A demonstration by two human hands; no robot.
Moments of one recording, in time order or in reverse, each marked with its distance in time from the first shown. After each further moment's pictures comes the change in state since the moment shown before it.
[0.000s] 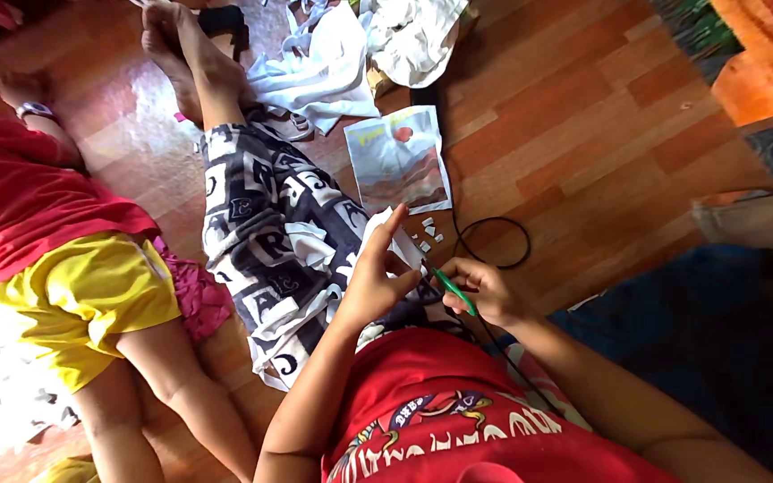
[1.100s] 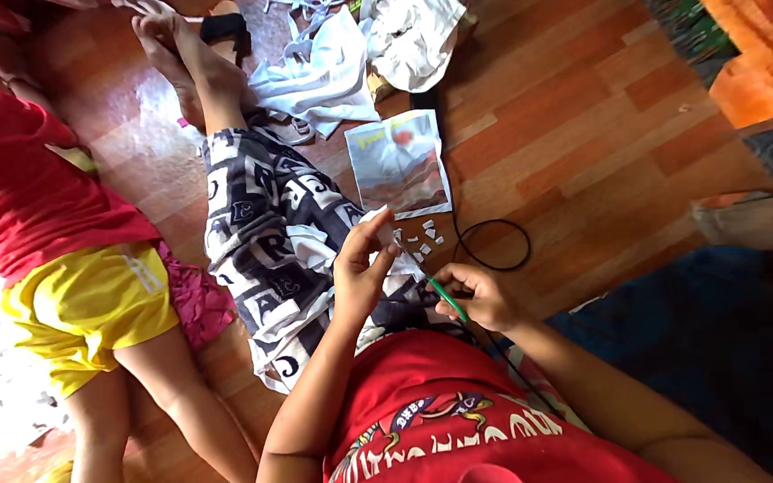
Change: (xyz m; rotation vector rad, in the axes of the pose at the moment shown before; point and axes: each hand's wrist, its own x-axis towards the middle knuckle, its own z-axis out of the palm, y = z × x) left_hand -0.001 -0.010 -0.002 -0.062 0.309 0.249; right_hand 0.001 -0.002 0.007 -0.016 -0.036 -0.078
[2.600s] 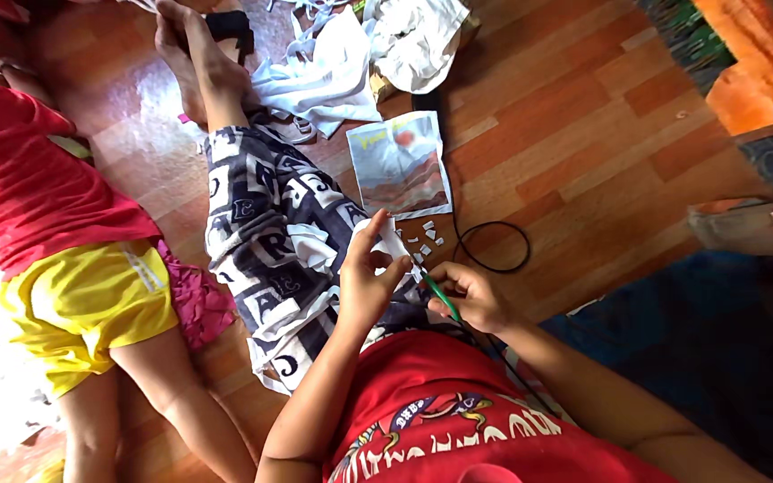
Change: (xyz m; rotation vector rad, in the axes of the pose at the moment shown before) left_hand -0.008 0.015 0.006 0.062 0.018 -0.224; right_hand 0.005 0.003 0.009 -0.007 0.008 -0.009
